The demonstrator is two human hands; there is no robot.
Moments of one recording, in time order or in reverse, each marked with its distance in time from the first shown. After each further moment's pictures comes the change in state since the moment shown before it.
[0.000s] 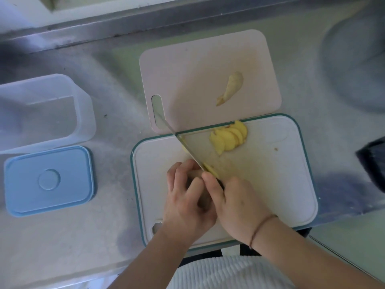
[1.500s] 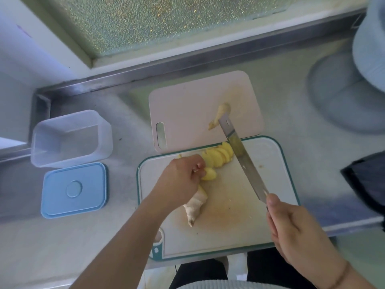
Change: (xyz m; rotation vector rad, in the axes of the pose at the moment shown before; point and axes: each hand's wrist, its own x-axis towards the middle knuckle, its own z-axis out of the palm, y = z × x) left_hand 0.095 0.030 -0.032 0.187 -0.517 -0.394; right_hand -0.055 0.080 -0.059 0.347 0.175 0.027
